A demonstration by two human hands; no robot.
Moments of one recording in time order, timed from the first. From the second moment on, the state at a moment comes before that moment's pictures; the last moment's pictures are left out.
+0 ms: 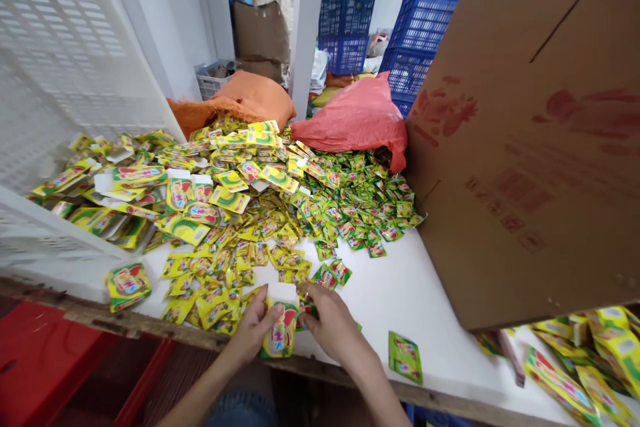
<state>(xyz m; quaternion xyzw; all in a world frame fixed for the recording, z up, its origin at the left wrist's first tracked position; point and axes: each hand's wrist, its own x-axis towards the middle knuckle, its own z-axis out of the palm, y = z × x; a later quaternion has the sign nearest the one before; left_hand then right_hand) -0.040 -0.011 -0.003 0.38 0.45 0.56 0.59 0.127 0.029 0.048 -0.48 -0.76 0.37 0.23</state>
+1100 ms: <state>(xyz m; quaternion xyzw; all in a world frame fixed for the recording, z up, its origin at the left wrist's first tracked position) -0.023 0.005 -0.009 0.48 0.39 0.45 0.65 0.118 0.030 0.062 -0.55 -0.80 0.15 0.20</state>
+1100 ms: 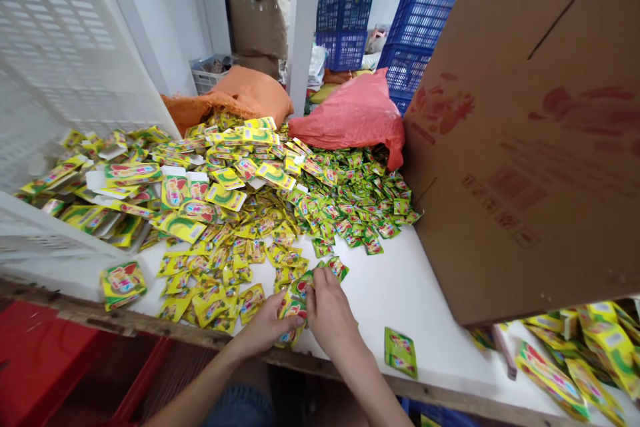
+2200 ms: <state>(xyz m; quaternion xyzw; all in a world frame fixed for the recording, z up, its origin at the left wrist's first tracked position) -0.031 0.005 -0.008 0.54 0.40 0.45 0.59 0.121 0.010 0.034 -0.51 -0.79 0.18 0.29</state>
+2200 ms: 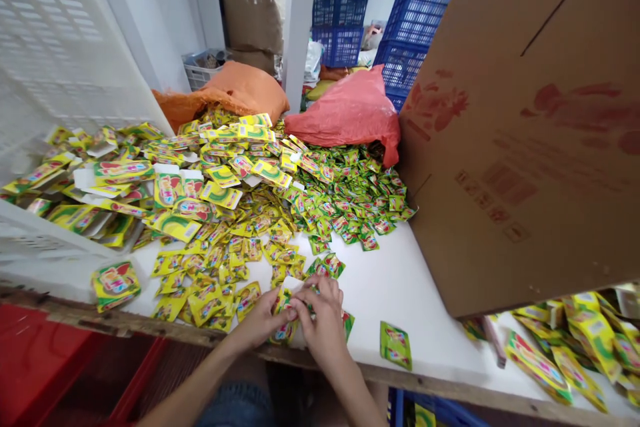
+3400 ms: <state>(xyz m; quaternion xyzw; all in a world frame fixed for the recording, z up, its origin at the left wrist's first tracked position) -0.051 -0.009 0.012 0.55 0.46 0.49 0.50 0.112 0.008 0.011 -0.44 -0.71 0.36 0.41</state>
